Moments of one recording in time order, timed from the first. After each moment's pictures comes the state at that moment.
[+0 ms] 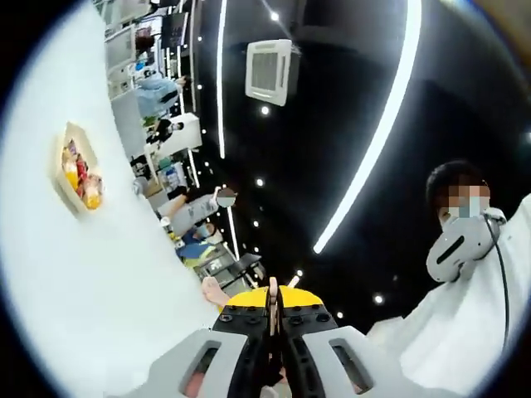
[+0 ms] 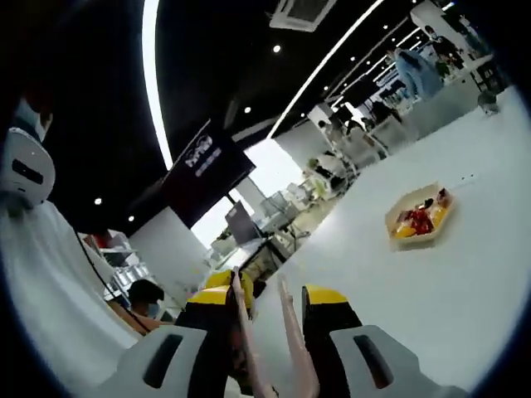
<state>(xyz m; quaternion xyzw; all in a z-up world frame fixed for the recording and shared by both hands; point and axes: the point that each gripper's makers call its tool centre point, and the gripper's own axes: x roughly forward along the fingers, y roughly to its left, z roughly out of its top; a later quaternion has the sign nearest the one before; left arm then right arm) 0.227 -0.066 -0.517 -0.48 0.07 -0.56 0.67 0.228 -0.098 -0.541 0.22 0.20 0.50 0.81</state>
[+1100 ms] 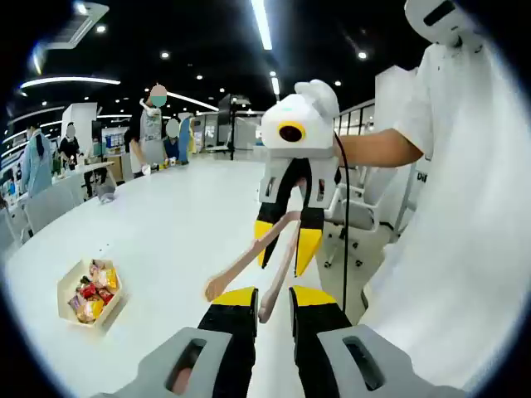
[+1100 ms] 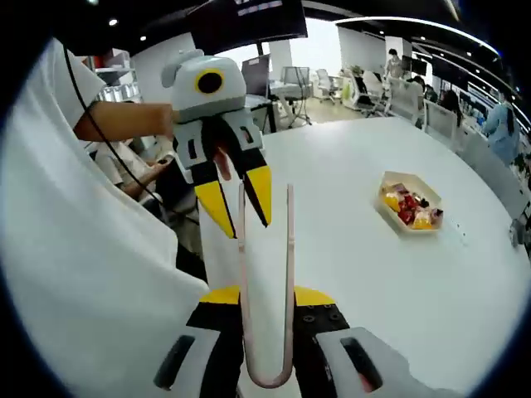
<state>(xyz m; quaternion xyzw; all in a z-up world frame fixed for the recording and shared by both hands) 0.215 -0.106 -0.585 0.12 0.17 -0.69 0.70 0.214 -0.131 -0.614 -0.20 0.36 0.53 0.74</state>
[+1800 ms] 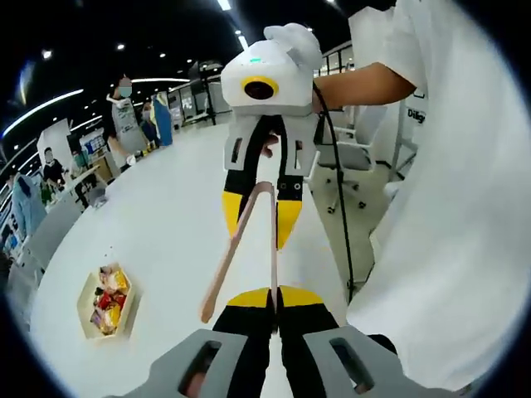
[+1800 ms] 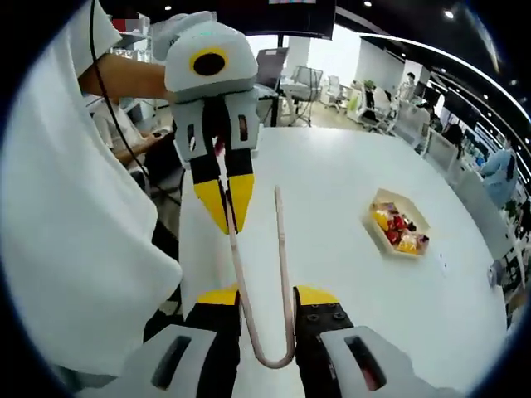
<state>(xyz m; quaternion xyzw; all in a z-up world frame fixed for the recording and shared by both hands) 0.218 -0.083 -0.617 0.26 0.19 -0.68 0.66 0.228 -0.127 -0.623 -0.27 0.30 0.52 0.75</state>
